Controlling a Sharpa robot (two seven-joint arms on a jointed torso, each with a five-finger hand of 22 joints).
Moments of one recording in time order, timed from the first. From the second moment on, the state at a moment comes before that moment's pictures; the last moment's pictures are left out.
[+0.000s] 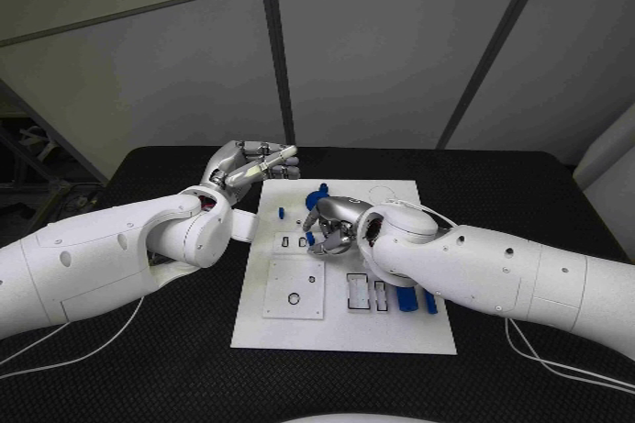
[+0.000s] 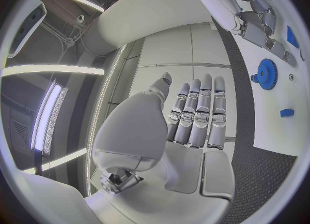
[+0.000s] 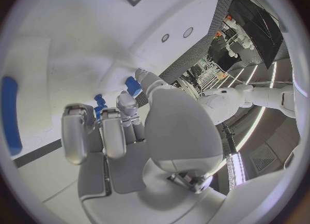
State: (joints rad) left arm 1.15 -0.93 0.04 1.59 -0.09 -0.42 0.44; left_hand 1.37 -0.04 0.16 0.06 0.12 1.01 0.21 0.07 0.07 1.13 0.16 0.07 0.07 1.12 0.11 0.14 0.23 0.20 0.85 0.23 0.37 0.14; right arm 1.19 -0.39 -0.07 1.34 -1.41 -0.18 -0.26; right_hand 1.36 -0.13 0.25 0.08 0.26 0.80 0.20 0.08 0.09 1.19 0.11 1.18 1.13 1.47 0.02 1.52 1.31 0.02 1.46 0.13 1.51 1.31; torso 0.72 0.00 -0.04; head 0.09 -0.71
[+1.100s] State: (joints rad) left arm 1.18 -0.96 0.04 1.49 -0.30 -0.28 0.20; left_hand 1.28 -0.07 0.14 0.10 0.12 1.13 0.11 0.16 0.12 1.37 0.02 0.29 0.28 1.45 -0.04 0.75 0.71 0.20 1.31 0.07 0.91 0.59; right arm 1.24 -0.73 0.00 1.56 -1.20 -0.26 0.02; right_hand 1.39 -0.12 0.23 0.10 0.27 0.93 0.16 0.20 0.11 1.21 0.09 1.20 1.14 1.47 0.02 1.50 1.31 0.04 1.42 0.12 1.46 1.31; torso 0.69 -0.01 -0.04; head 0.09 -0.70
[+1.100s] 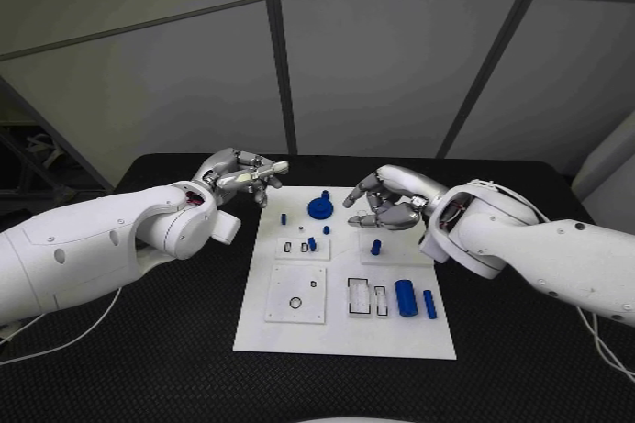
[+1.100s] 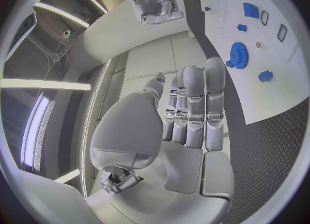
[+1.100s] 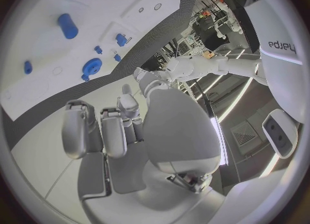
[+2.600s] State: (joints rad) left arm 1.34 -0.65 -0.10 1.33 -0.89 0.15 -0.64; left_hand 1.13 0.01 -0.15 0.28 0.10 0.99 0.06 0.49 0.44 1.31 -0.01 1.07 1.04 1.44 -0.07 0.91 0.92 0.20 1.46 0.04 1.45 1.31; right arm 1.25 -0.82 0.04 1.51 -1.08 -0.27 -0.06; right_hand 1.38 -0.12 0.21 0.11 0.28 0.92 0.17 0.20 0.10 1.20 0.08 1.18 1.10 1.46 0.01 1.48 1.31 0.04 1.39 0.12 1.44 1.31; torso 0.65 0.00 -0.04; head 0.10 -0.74
